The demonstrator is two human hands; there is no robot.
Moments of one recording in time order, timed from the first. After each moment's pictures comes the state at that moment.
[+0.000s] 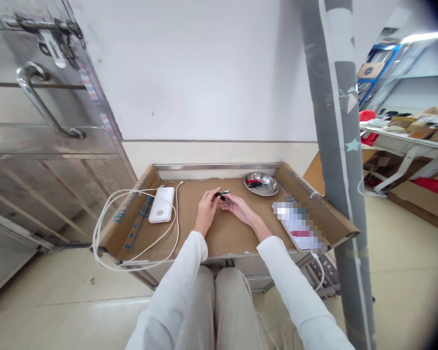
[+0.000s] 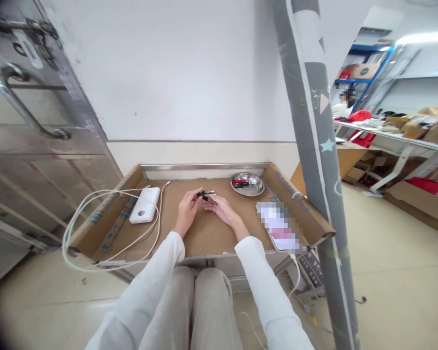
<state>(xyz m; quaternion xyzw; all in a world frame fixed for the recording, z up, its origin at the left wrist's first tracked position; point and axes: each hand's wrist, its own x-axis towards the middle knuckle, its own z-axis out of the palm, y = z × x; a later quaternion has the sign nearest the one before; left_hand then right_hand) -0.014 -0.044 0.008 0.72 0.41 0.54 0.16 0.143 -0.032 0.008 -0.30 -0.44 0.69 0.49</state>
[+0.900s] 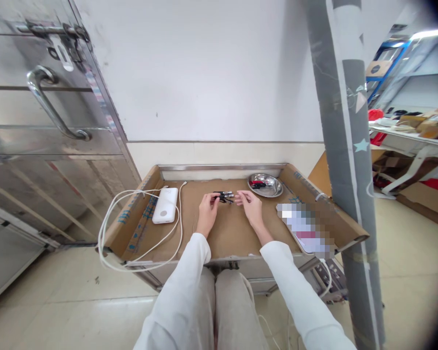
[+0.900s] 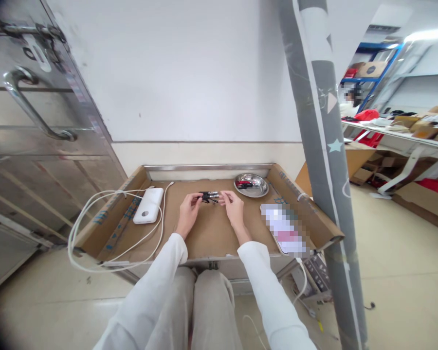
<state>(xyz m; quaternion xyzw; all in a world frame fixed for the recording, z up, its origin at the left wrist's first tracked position) -0.018 -0.044 0.003 0.67 0.45 0.56 0.20 0.154 -0.034 0.002 -0.49 -0.52 0.34 0.61</state>
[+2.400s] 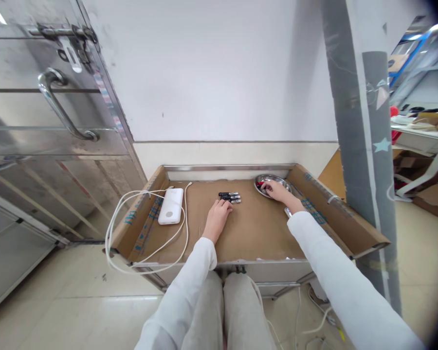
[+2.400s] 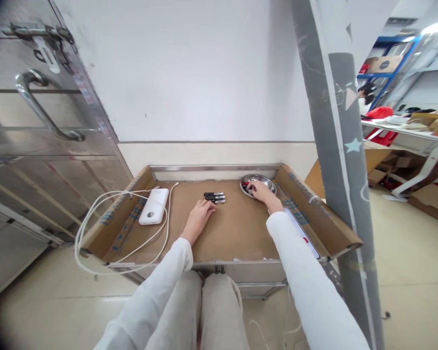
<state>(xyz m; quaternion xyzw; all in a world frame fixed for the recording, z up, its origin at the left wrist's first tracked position) -0.014 -0.048 0.006 0.81 0.48 0.32 0.08 0.272 0.051 0.025 -0.58 -0.79 0.05 0.18</state>
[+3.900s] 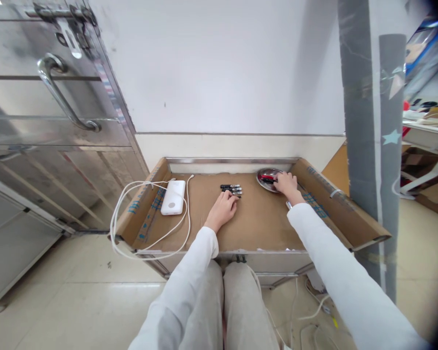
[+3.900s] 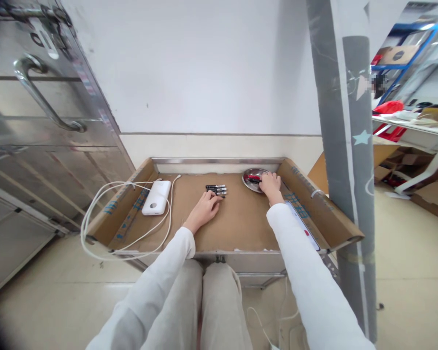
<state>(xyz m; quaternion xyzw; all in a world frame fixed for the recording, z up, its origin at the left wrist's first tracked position) -0.011 -0.047 -0.001 0.85 0.41 0.33 0.05 0.269 0.043 0.029 -0.76 -0.64 -0.08 0.07</state>
